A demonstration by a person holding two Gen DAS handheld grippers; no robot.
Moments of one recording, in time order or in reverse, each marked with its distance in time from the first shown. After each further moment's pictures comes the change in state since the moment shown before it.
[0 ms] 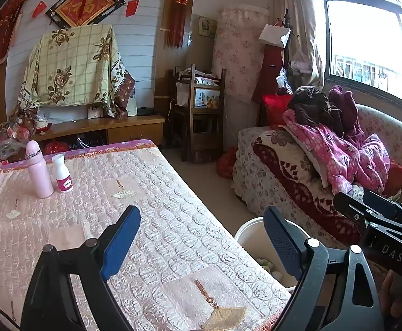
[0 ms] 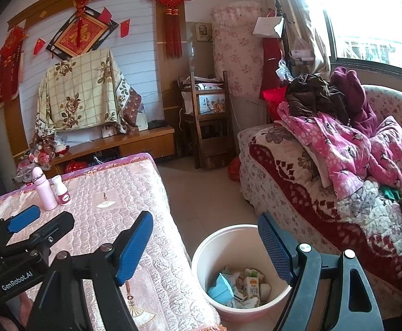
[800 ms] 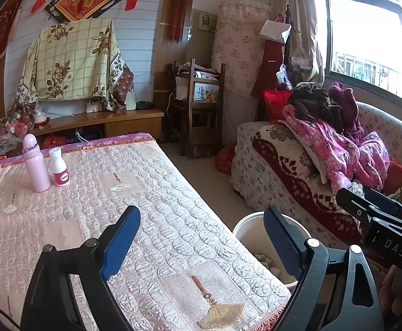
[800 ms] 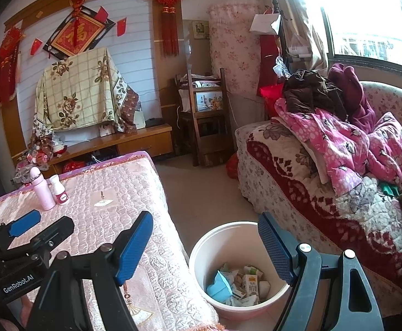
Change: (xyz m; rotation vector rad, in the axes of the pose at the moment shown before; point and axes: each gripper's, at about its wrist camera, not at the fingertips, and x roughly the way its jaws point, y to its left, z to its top) left arm 0.006 0.002 -0.006 -0.008 0.030 -0.013; right arm 0.002 -0.005 -0.003 0.010 0.013 -0.013
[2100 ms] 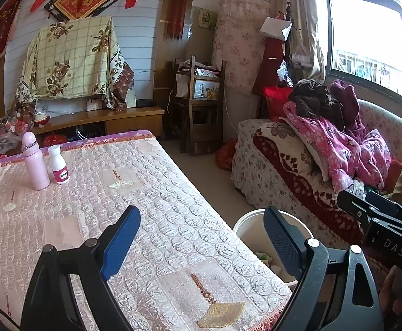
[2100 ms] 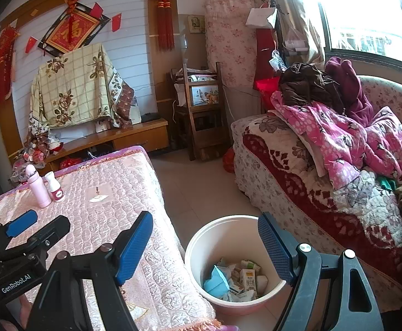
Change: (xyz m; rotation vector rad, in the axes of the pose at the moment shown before) left arm 0.005 -0.001 -0.001 0.004 0.013 0.002; right arm 0.006 -0.006 -0.004 0.013 0.031 -0.015
